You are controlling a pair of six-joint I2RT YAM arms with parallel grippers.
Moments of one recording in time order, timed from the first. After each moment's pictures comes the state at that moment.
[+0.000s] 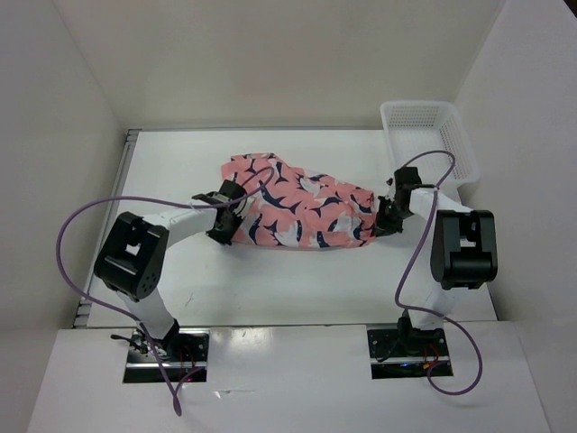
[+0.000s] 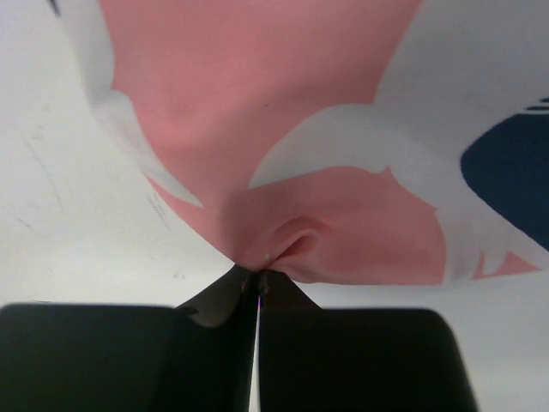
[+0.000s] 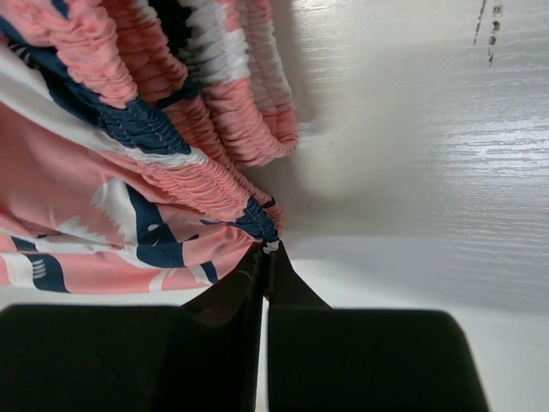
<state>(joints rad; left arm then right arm) -0.41 1.72 1.01 -0.54 -0.17 0.07 -0.03 1.71 1.00 -0.55 -0.25 0.25</state>
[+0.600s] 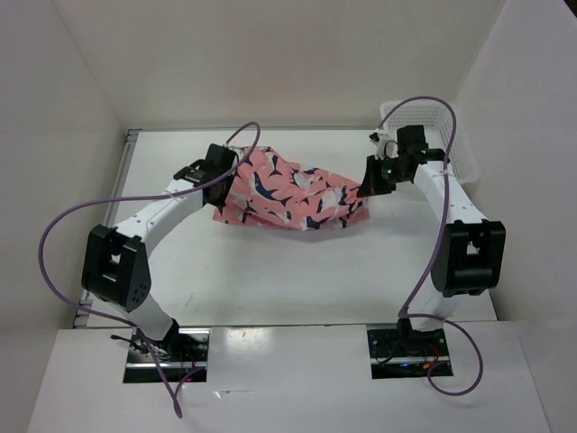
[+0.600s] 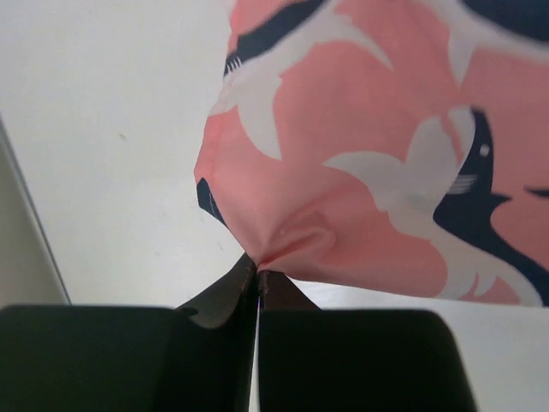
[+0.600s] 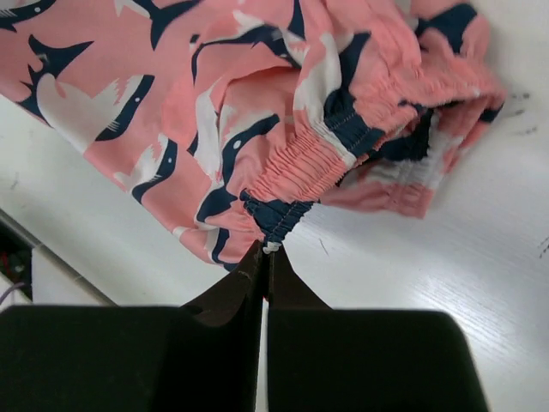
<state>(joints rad) -0.37 1.63 1.26 -0.61 -0.34 0.07 0.03 1.65 1.37 -0.77 -0.53 -0.05</state>
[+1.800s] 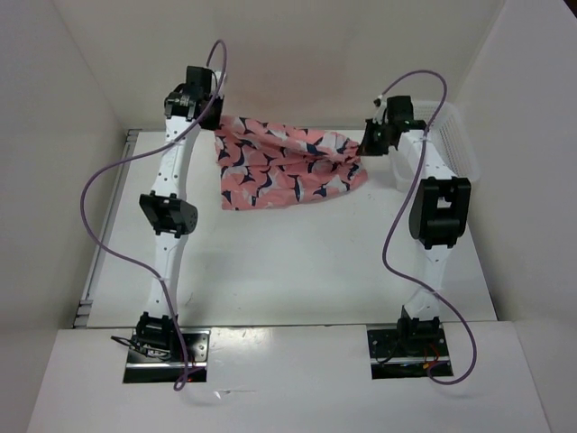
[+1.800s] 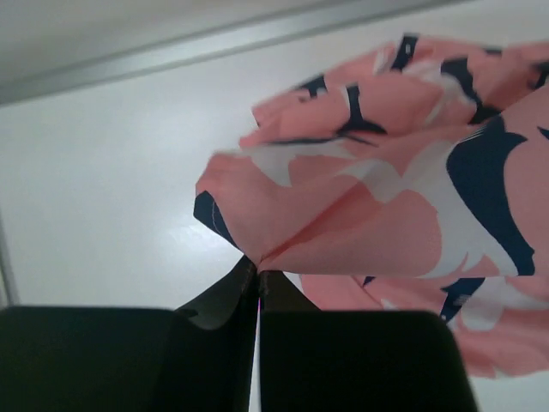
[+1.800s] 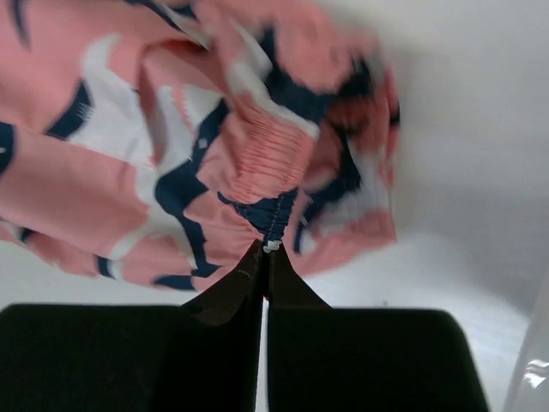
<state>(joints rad) -0.13 2.57 3.01 -1.13 -0.10 0.07 0.02 2.16 2.00 -0.60 -0.35 0.19</state>
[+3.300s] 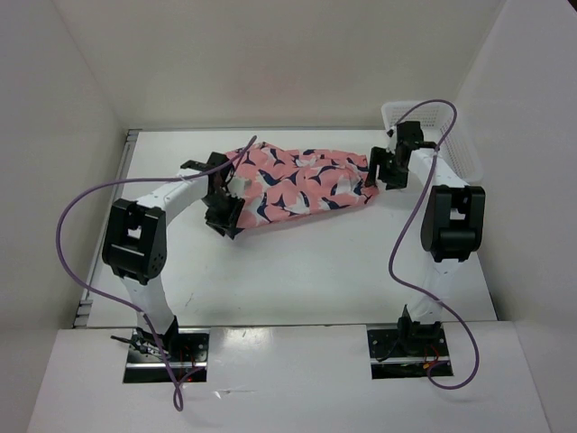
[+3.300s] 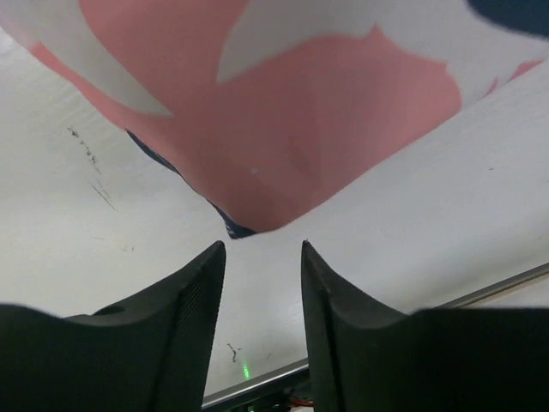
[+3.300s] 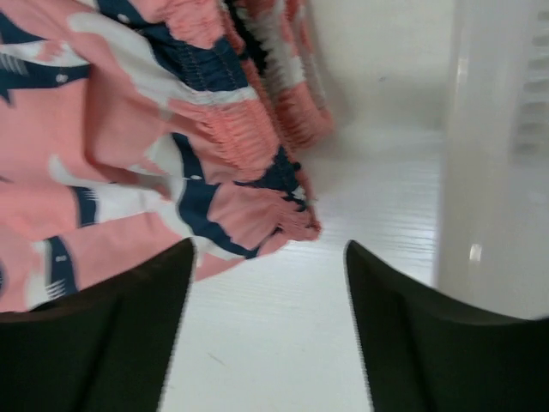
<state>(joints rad) -0.27 1.84 1.38 -0.94 0.22 0.07 -0.04 1.97 1.56 -0.63 -0.19 0.14</state>
